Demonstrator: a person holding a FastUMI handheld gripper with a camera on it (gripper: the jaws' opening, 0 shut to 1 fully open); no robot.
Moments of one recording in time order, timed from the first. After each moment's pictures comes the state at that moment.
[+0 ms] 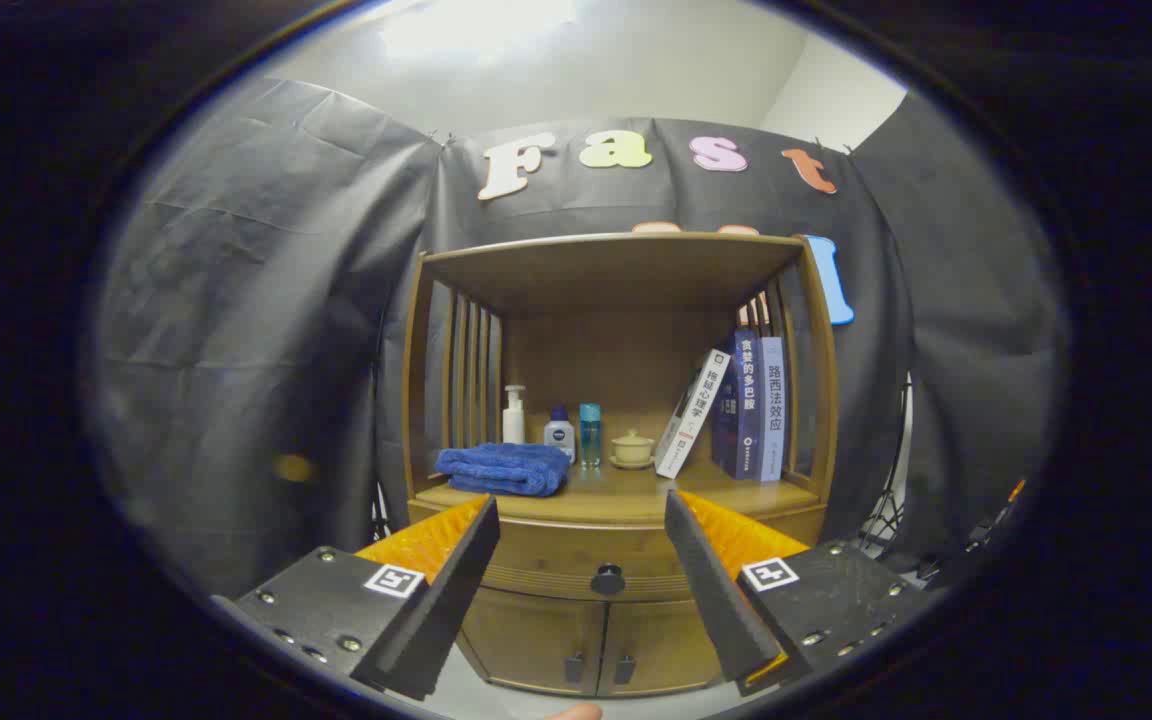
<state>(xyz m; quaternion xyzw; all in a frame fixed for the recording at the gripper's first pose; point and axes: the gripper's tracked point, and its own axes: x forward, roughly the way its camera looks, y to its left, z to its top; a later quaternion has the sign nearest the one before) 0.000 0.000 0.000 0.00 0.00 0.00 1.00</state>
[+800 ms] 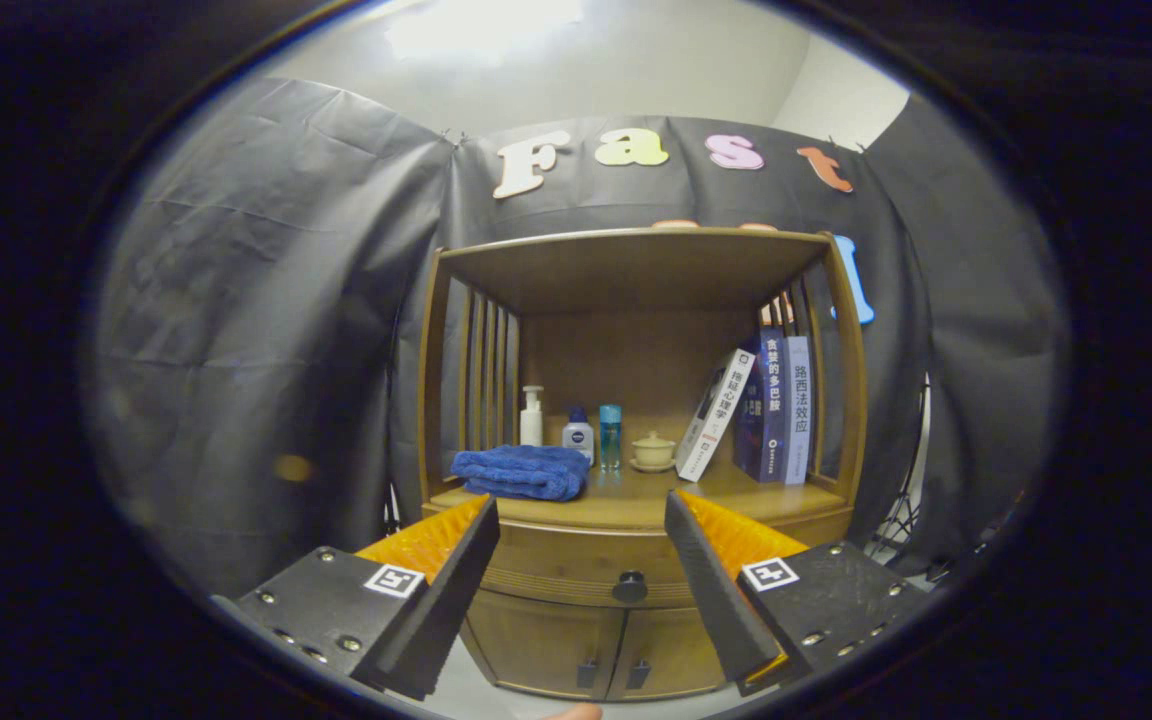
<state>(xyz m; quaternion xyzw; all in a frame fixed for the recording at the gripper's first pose) 0.019 0.018 -0.005 0.00 0.00 0.02 1.00</state>
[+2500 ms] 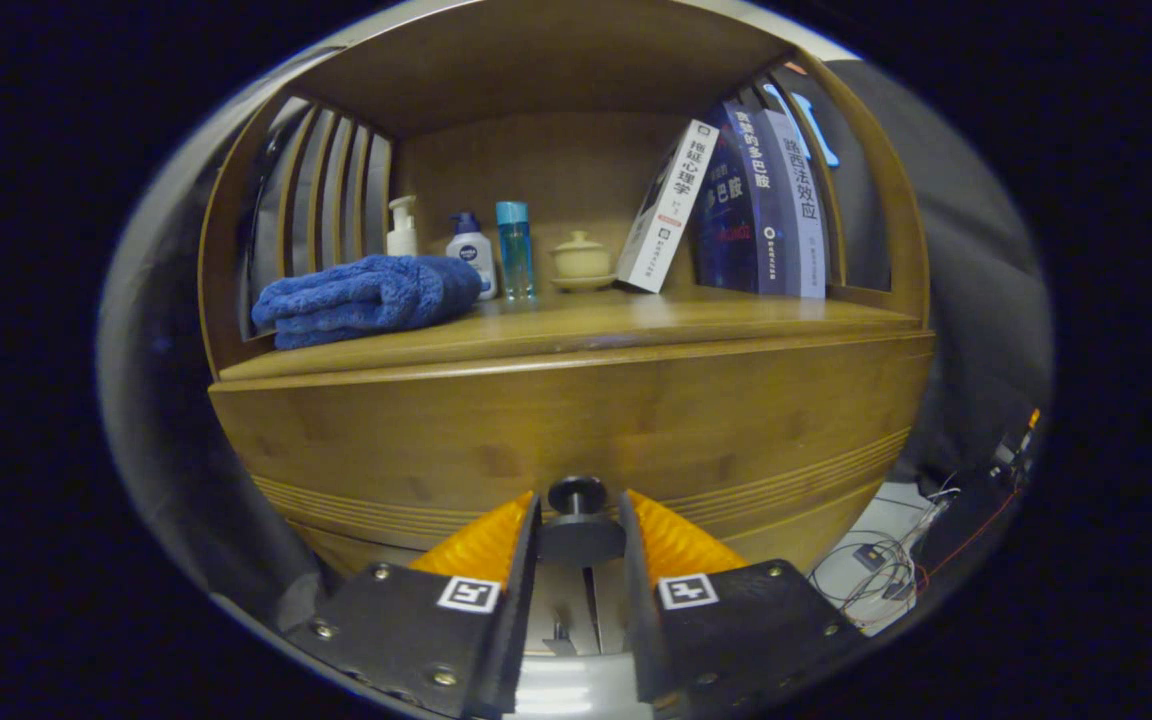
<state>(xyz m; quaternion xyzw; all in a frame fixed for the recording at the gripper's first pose) 0.155 -0.039 -0.211 0.03 0.21 -0.10 0.97</state>
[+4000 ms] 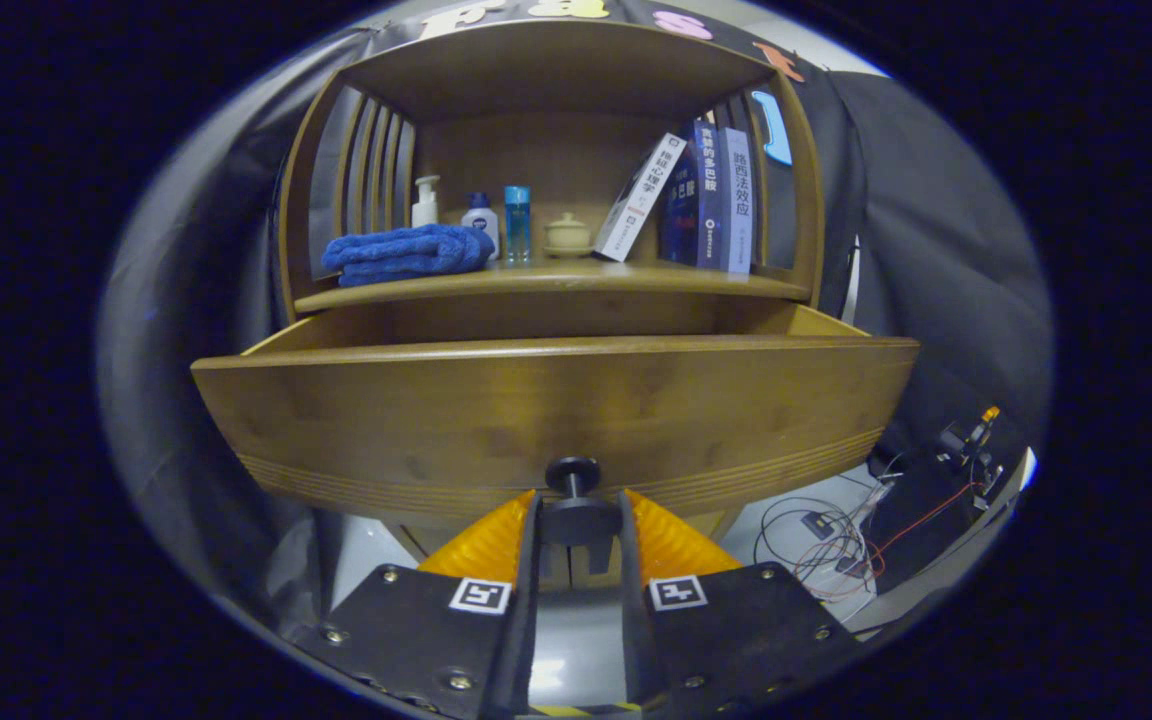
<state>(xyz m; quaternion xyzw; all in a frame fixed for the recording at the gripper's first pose) 0.008 -0.020 -0.193 0.00 0.25 -0.13 0.96</state>
